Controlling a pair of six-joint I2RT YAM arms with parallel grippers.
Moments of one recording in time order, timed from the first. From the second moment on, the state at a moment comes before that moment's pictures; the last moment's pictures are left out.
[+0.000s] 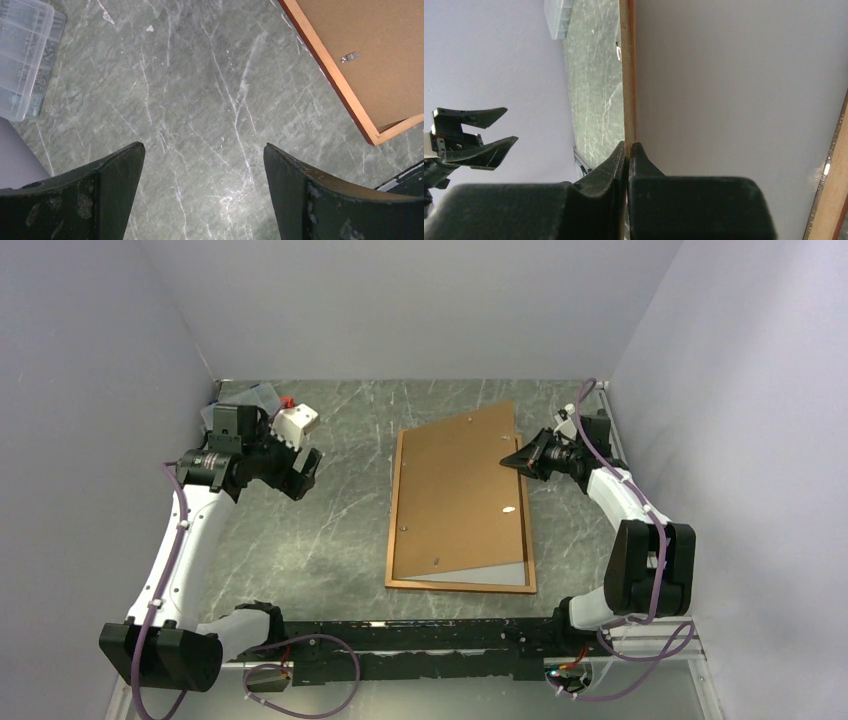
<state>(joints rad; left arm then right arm) -0.09 1.14 1.24 -0.90 0.30 0.45 -0.08 1.45 0.92 -0.19 -0.82 0.67</state>
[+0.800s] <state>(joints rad) -0.10 1.14 1.22 -0.90 0.32 0.45 -0.08 1.42 0.89 -0.20 -0.81 0.68</state>
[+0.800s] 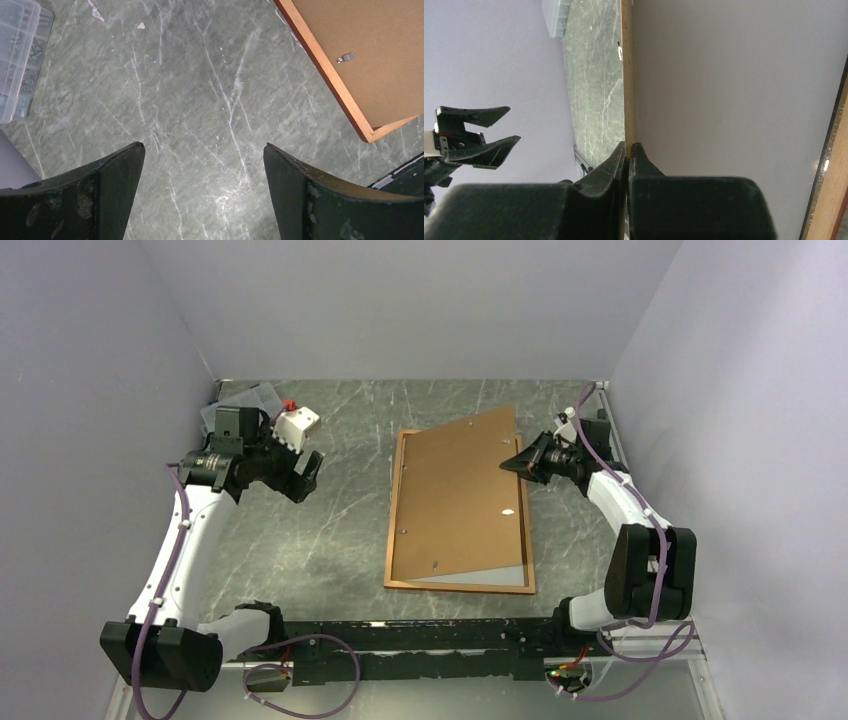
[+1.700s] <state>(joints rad) -0.09 1.14 1.20 -0.90 0.32 0.45 0.13 1.57 1.10 -0.53 -0.39 0.45</state>
